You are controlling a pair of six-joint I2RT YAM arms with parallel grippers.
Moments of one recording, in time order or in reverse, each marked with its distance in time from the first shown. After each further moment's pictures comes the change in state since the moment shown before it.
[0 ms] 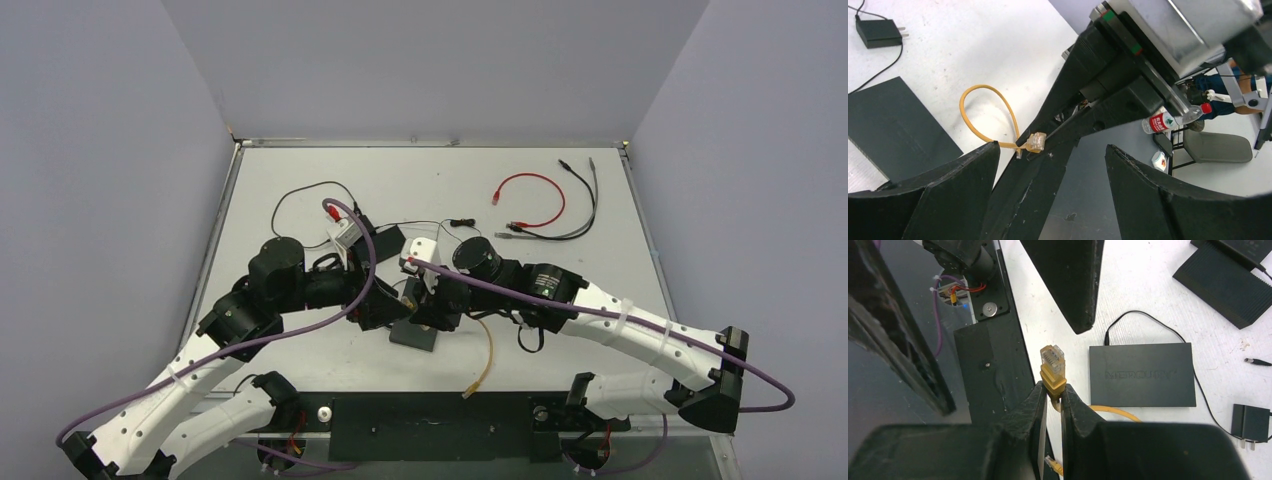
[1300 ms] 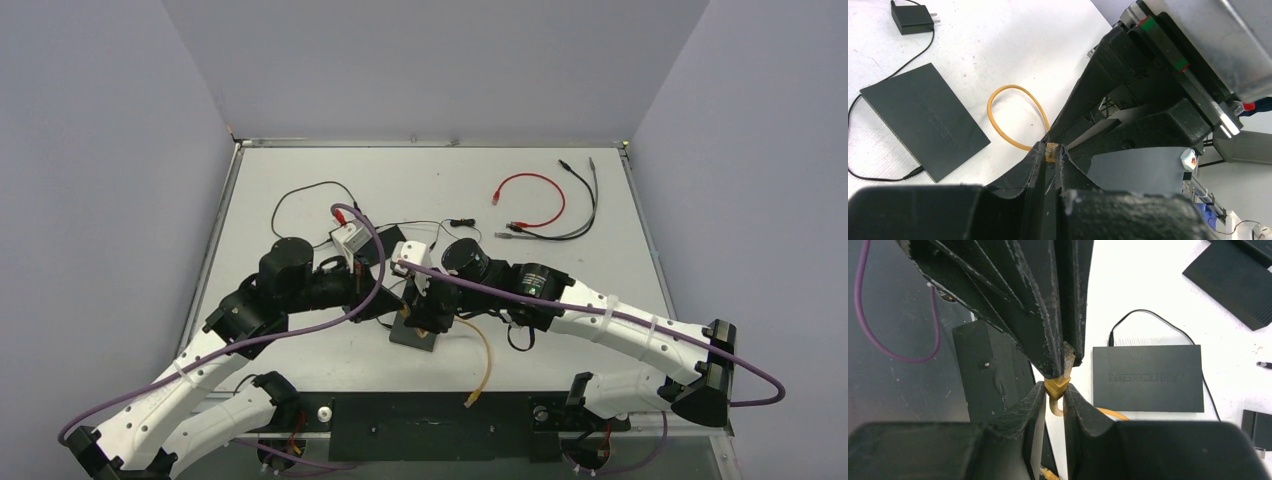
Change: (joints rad) left arm 0.003 0.031 -0.020 -0.064 -0.064 0.094; right arm 0.017 0.061 0.000 0.024 0.000 0.015
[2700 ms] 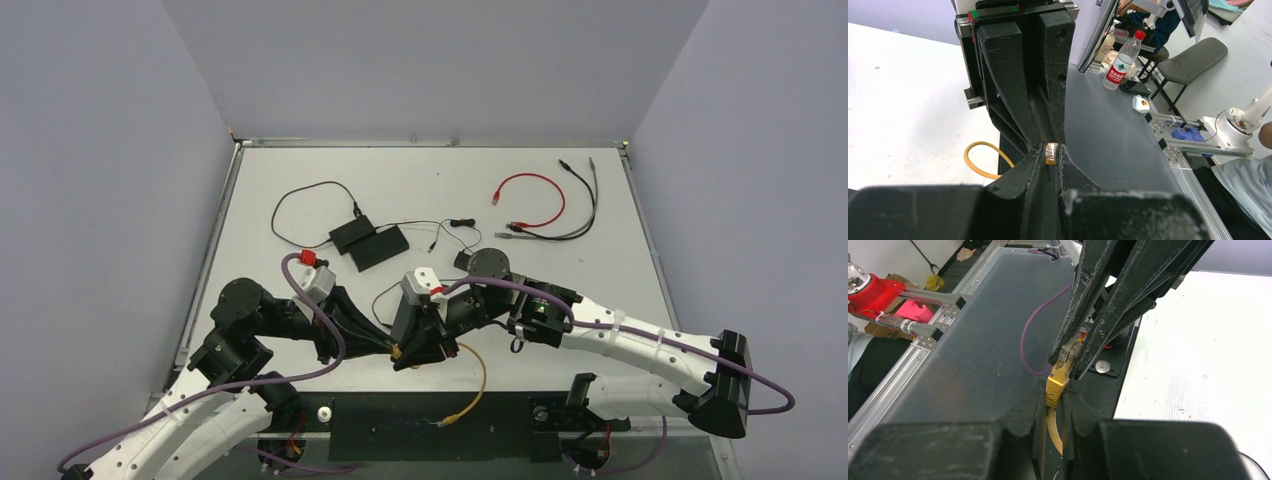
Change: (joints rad) left arm 0.002 -0.253 -0.210 0.468 0.473 0.011; right arm -0.001 -0.106 -0.215 0.490 -0.617 -0.003
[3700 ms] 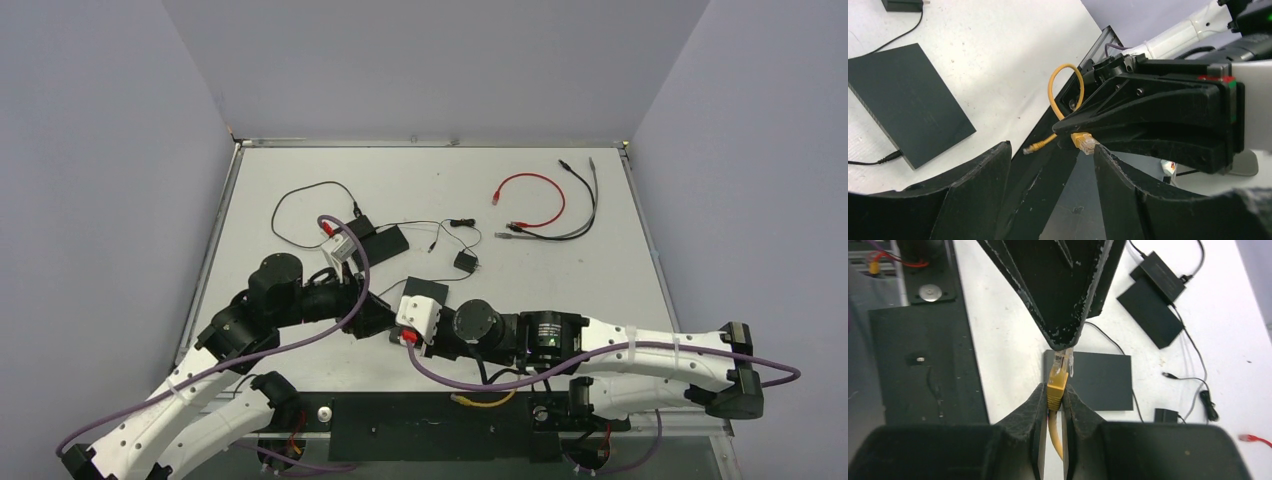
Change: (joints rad) left arm 0.000 0.122 0.111 -0.439 -0.479 -0.107; right arm 0.280 -0.061 0.018 -0.339 1.047 -0.221
